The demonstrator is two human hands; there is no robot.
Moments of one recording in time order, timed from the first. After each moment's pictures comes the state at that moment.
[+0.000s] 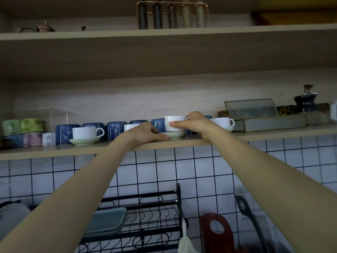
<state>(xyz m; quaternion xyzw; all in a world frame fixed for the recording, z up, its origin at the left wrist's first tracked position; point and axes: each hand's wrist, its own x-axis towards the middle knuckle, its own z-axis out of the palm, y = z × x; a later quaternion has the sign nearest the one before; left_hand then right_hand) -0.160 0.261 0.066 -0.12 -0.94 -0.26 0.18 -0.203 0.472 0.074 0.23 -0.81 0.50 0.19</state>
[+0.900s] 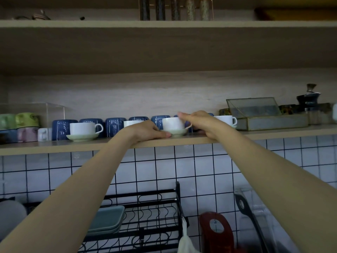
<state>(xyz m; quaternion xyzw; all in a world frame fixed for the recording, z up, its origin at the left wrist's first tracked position) -0.165 0.259 0.070 -0.11 -0.96 -0.21 0.17 -0.203 0.478 0.073 0.19 -0.81 0.54 0.13</state>
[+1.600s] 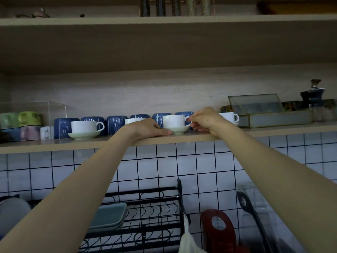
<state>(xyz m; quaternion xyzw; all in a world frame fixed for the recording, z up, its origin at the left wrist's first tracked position) -0.164 0.260 0.071 -0.12 -0.96 -0.21 0.15 -0.195 0.483 0.070 0.16 -0.79 0.56 0.17</state>
